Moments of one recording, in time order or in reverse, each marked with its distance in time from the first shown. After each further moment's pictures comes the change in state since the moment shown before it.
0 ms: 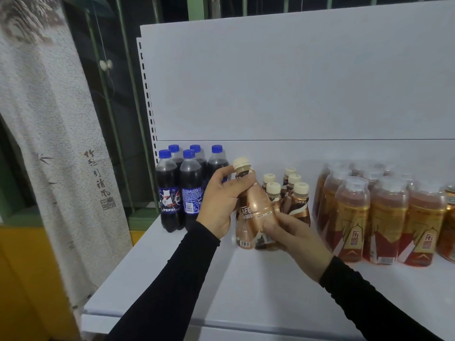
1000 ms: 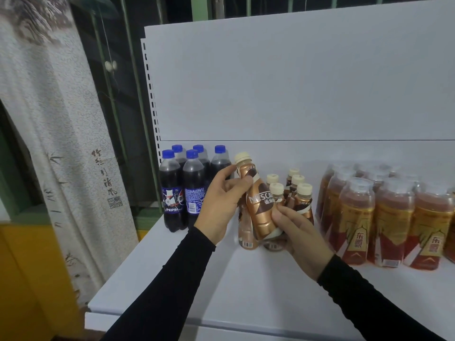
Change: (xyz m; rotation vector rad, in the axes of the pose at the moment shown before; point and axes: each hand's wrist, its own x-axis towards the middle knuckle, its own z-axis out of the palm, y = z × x) left_hand -0.004 -0.003 -0.011 0.179 -0.054 0.101; right_hand 0.008 0.003 0.000 0.118 0.084 0.012
